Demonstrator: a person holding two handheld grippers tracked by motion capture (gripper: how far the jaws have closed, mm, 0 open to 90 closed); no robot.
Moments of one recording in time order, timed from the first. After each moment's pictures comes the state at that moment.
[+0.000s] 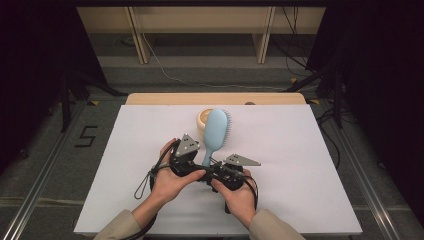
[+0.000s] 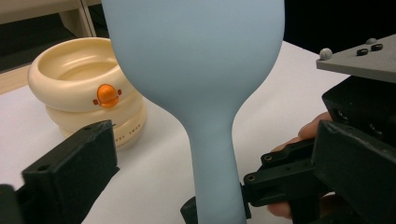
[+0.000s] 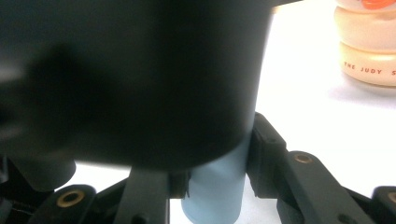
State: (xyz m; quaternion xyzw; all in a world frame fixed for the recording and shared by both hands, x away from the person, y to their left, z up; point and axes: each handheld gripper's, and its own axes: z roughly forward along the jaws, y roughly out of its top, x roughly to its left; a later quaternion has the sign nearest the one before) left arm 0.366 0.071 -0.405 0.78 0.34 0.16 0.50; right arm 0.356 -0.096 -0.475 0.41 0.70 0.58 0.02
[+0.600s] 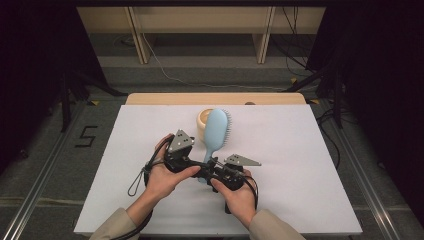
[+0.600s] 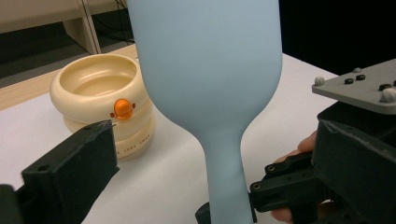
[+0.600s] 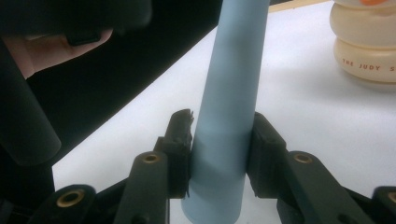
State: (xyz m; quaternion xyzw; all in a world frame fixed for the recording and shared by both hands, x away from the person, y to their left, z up) left arm 0.369 0.084 -0.391 0.77 0.35 0.16 0.51; right arm 0.356 -0.097 -0.476 0.41 0.70 0.58 0.02
